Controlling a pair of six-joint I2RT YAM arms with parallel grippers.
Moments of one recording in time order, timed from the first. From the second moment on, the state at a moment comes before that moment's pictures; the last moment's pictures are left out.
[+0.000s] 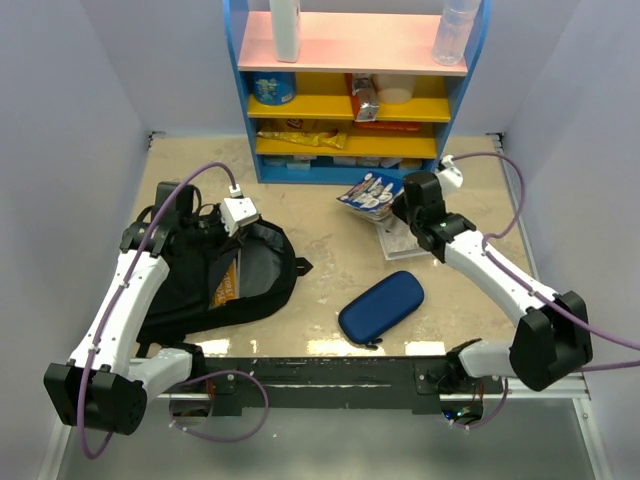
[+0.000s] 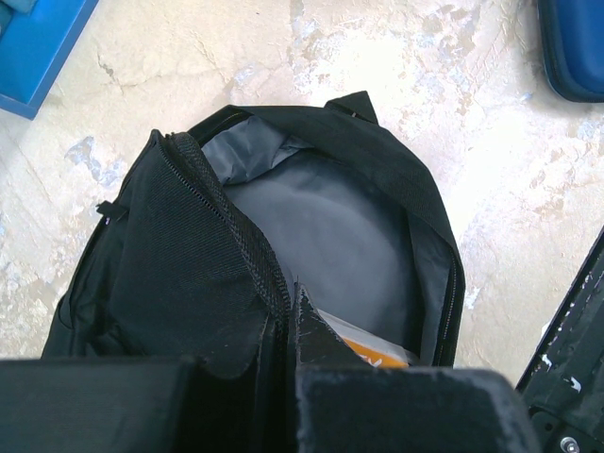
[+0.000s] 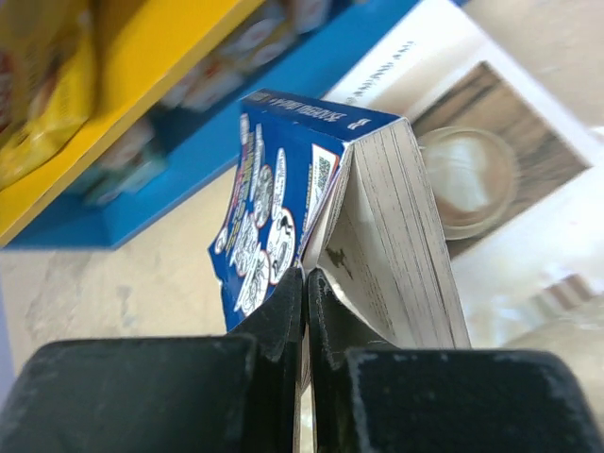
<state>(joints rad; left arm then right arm) -0.14 1.08 1.05 -0.85 0.60 0.74 0.47 1.34 1.01 -0.22 0.46 0.92</state>
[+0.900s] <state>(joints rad) -0.14 1.08 1.05 -0.85 0.61 0.74 0.06 1.43 0.87 -0.26 0.25 0.93</state>
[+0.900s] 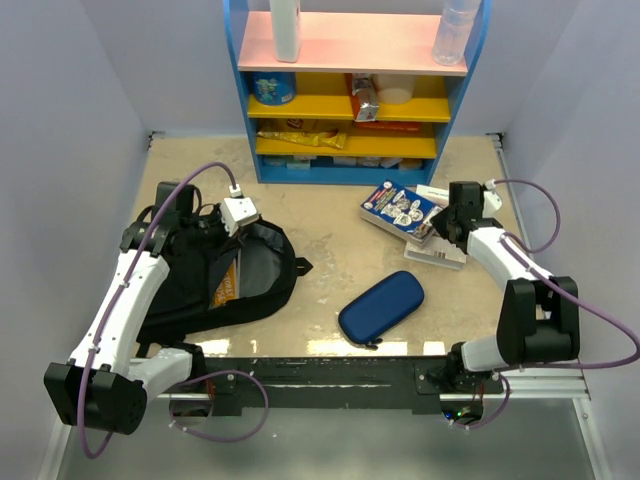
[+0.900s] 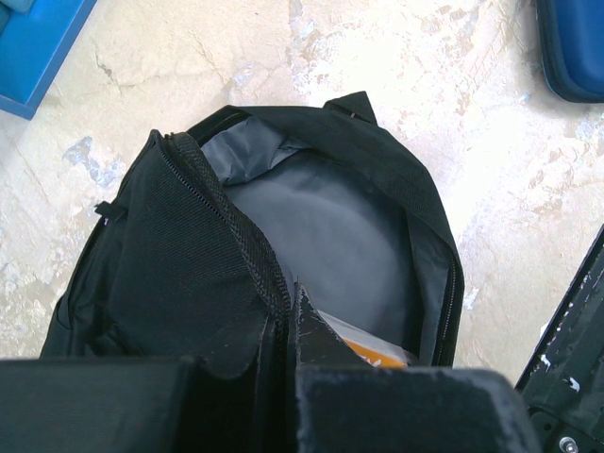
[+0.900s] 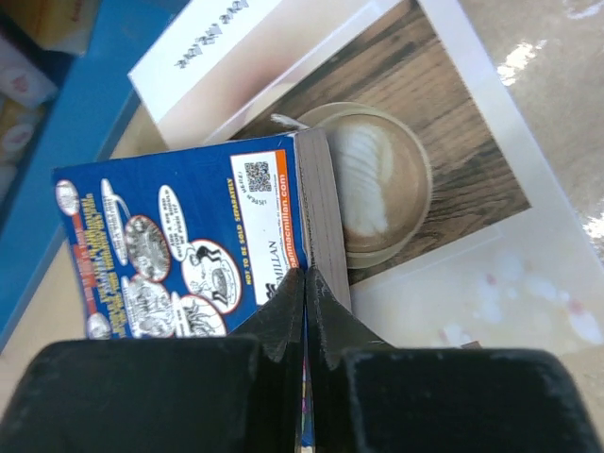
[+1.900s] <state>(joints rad) -0.14 1.08 1.05 -0.85 0.61 0.74 0.05 1.58 0.92 -0.11 0.11 0.87</state>
